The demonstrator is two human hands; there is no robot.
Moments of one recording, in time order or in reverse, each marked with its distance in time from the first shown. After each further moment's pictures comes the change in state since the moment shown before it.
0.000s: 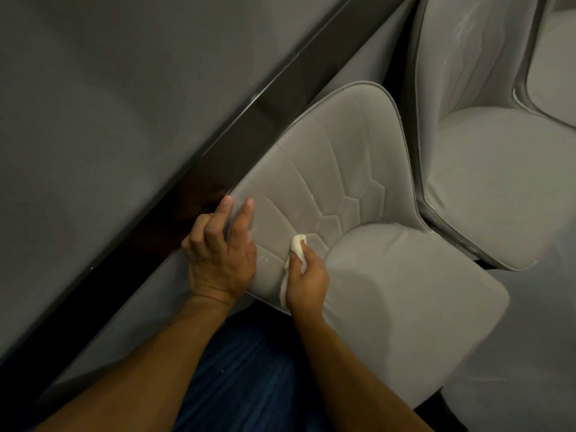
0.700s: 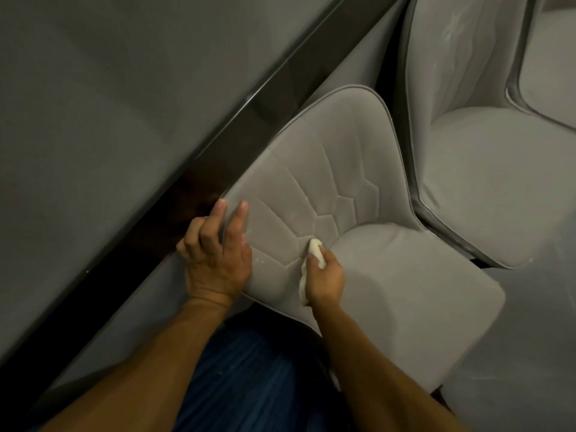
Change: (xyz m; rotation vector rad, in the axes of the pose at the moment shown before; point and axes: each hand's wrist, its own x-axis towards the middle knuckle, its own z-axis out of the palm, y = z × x) left_hand 0.001 0.005 -0.003 0.010 -0.029 -0.035; right_hand 0.029 0.018 -0.020 -0.010 0.026 0.134
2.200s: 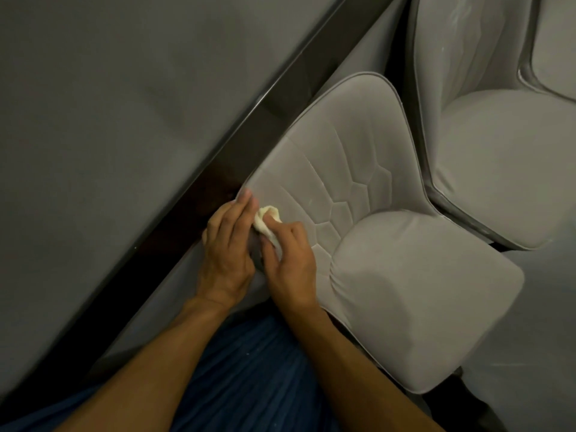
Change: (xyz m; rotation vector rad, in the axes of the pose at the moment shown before) left_hand -0.003 -0.019 -0.043 -0.458 -0.295 -0.036; right_hand -0.101 -0.070 0.019 -0.086 -0.178 -0.749
